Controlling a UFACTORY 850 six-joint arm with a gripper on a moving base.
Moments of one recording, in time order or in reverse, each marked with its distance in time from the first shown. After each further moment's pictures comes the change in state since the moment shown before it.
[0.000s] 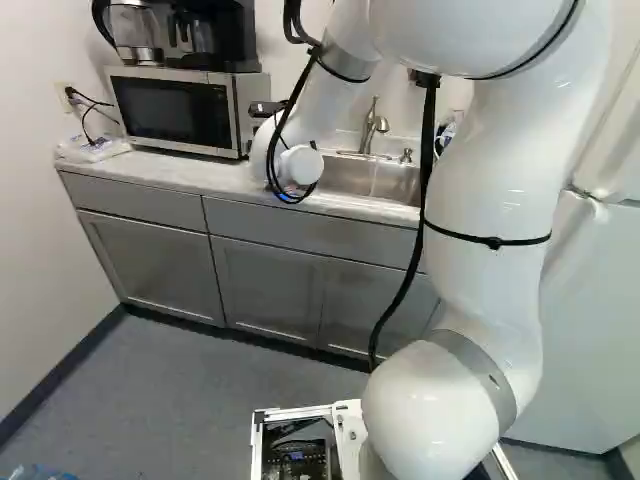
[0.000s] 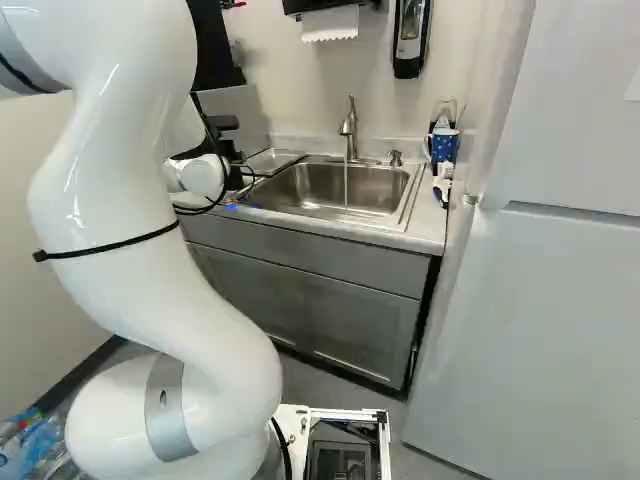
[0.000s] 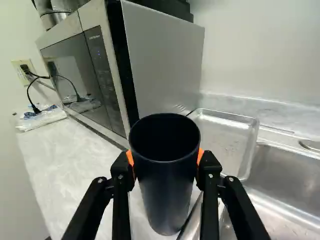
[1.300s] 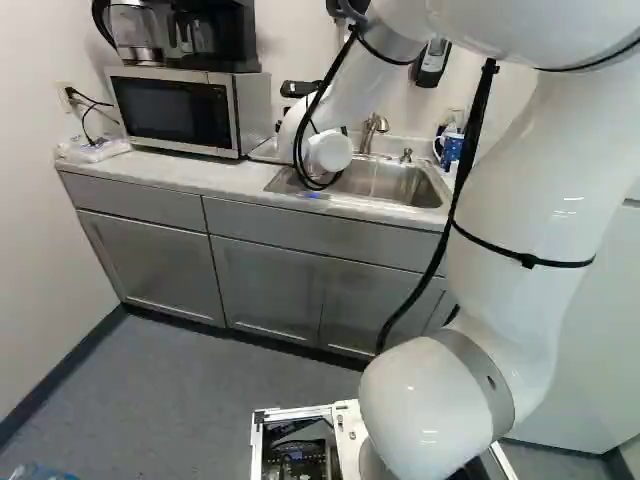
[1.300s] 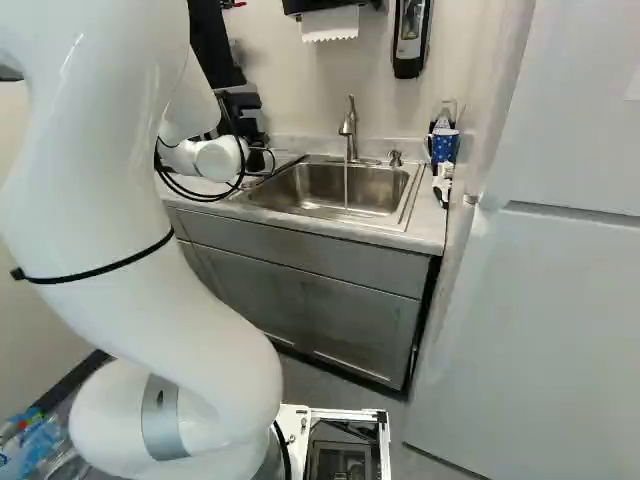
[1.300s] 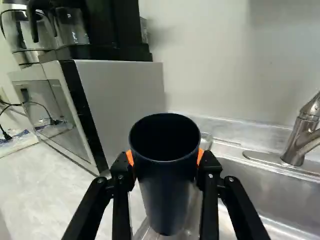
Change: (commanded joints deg) arm -8.1 7.7 3.1 0.0 -0.4 0.0
